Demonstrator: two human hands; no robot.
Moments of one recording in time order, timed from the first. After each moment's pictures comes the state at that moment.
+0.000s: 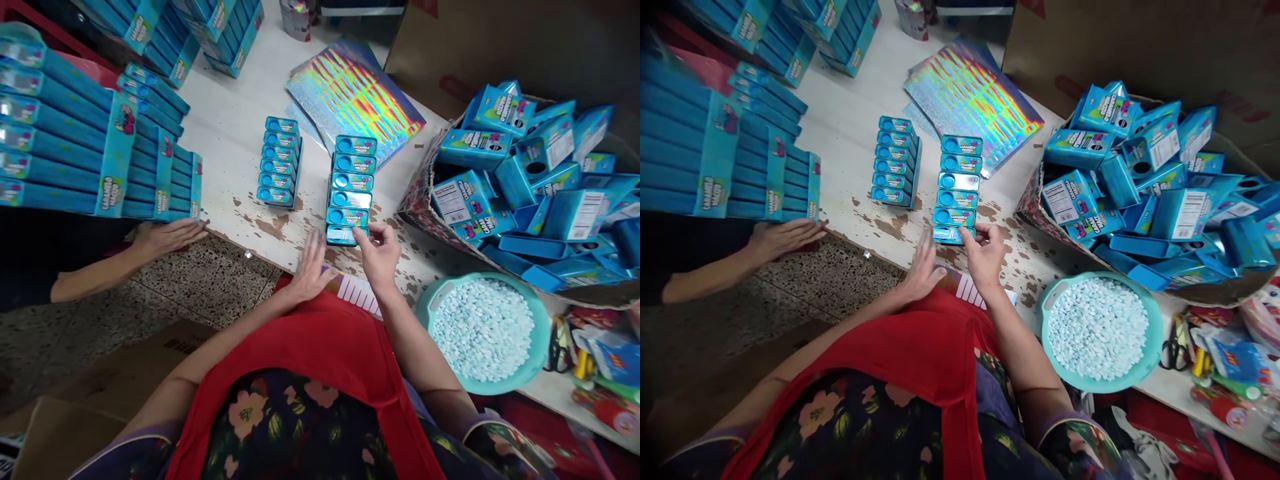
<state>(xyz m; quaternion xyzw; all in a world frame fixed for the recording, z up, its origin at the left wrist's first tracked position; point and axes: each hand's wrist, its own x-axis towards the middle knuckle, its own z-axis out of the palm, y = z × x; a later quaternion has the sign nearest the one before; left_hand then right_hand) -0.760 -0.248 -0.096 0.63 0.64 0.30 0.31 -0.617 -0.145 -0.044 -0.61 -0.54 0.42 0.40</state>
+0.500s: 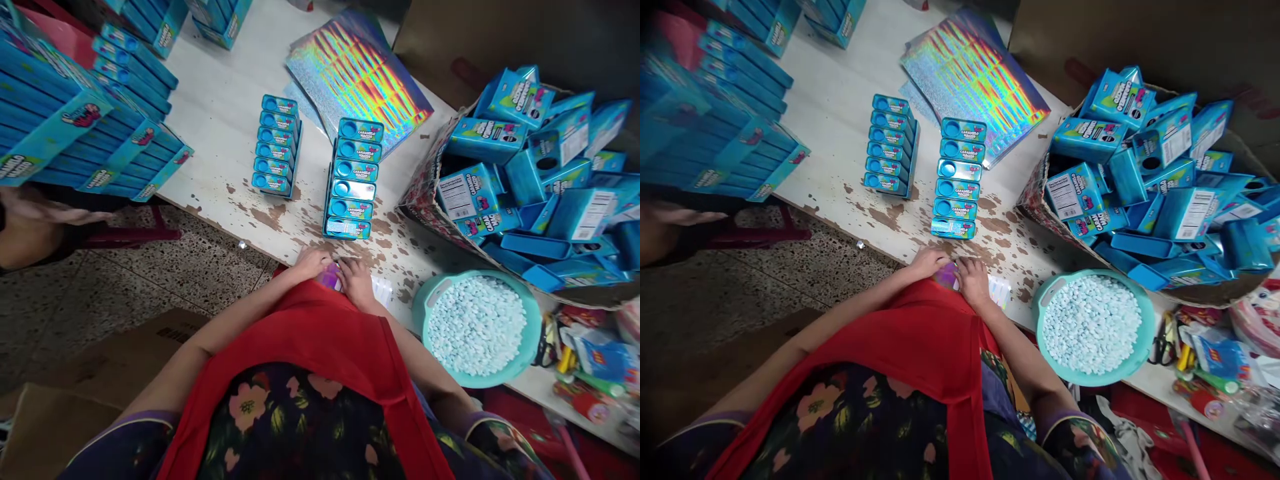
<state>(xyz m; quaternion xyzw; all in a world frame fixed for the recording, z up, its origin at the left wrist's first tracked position) -0.750 -0.219 -0.155 0.64 0.65 -0.01 0.41 -0.557 -0.225 -0.163 -0.41 -0.89 0.21 0.03</state>
